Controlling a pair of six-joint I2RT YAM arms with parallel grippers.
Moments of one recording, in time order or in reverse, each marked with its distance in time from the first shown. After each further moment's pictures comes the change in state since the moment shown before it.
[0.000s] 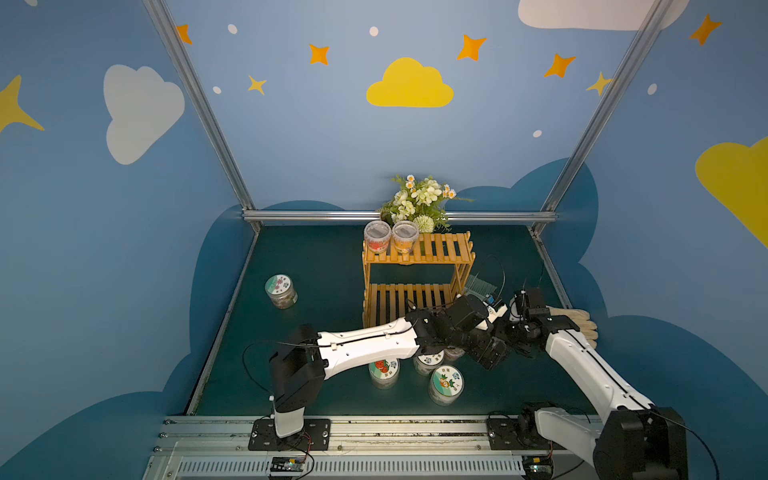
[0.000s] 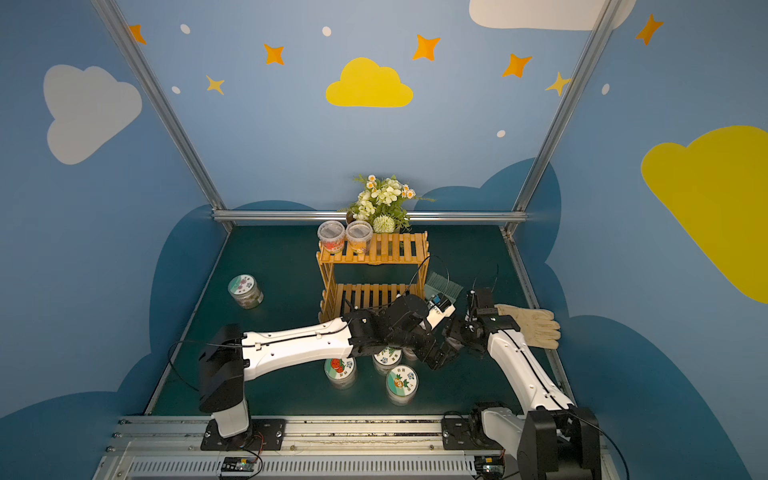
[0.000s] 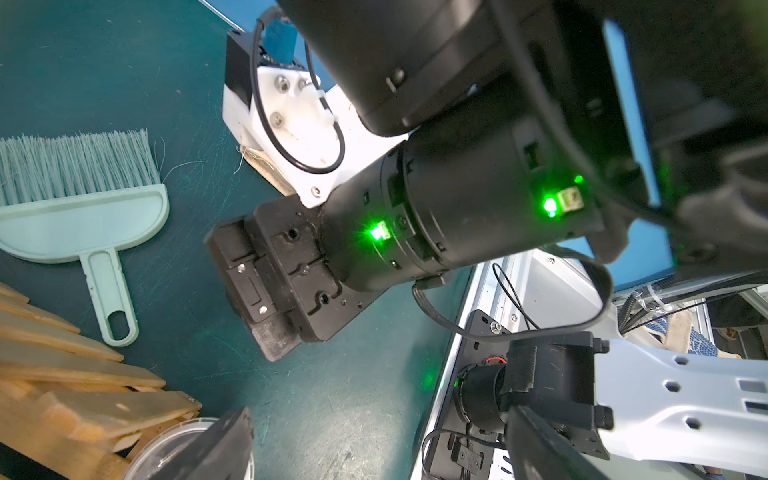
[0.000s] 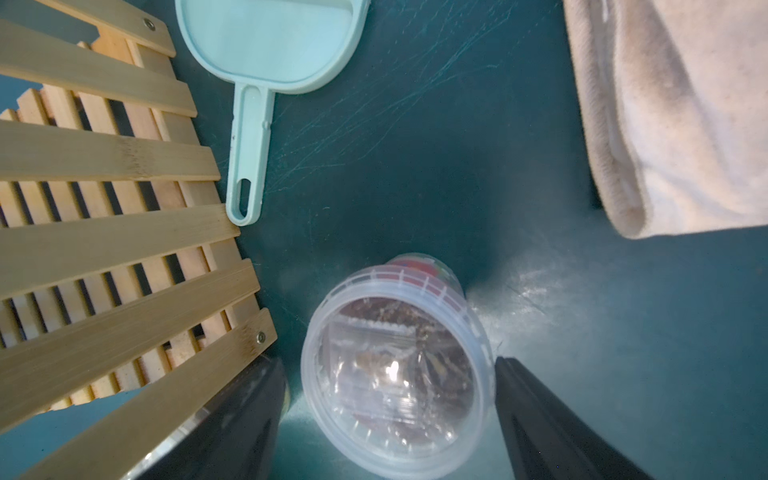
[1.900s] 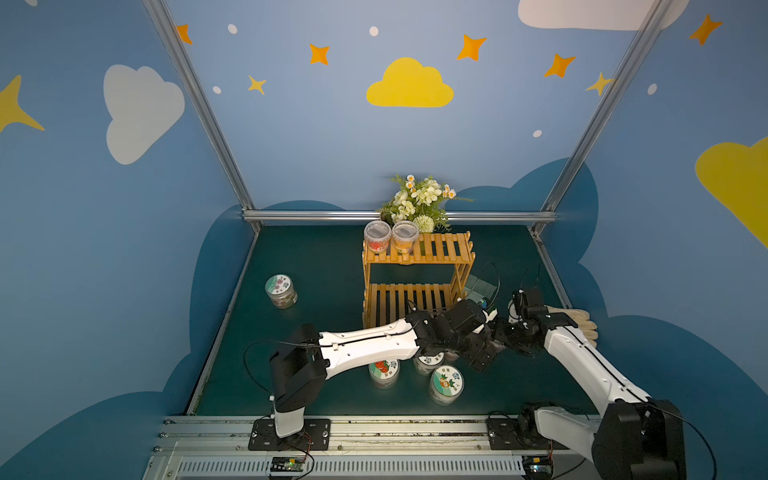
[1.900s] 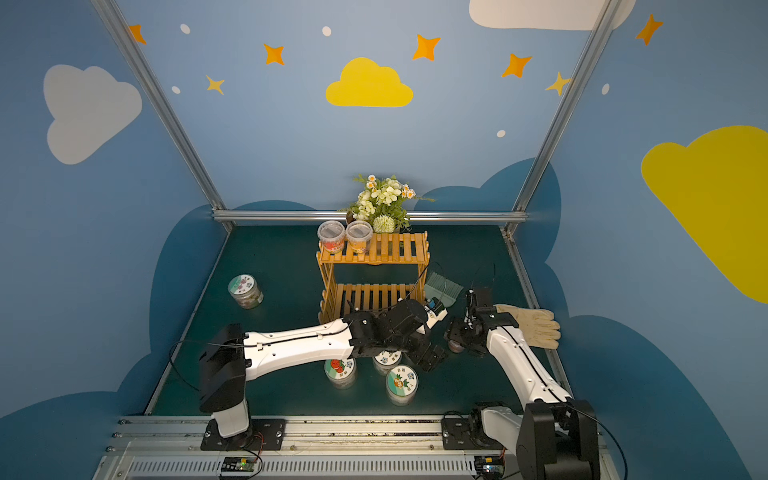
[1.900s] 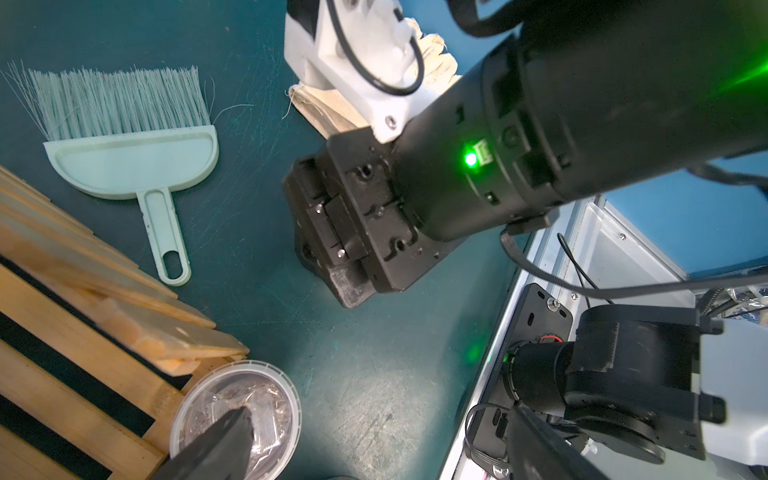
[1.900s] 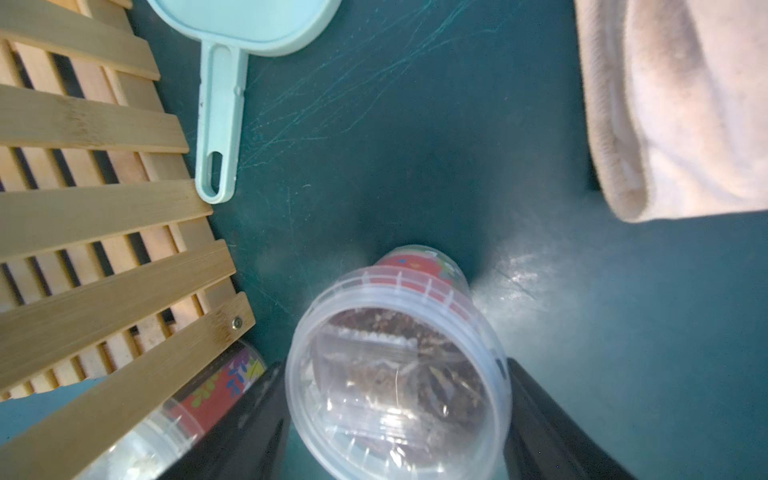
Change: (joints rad) left arm 0.000 0.002 -0.020 -0.102 -0.087 0.005; right arm 0.000 0.021 0.025 -0.066 0.008 -0.038
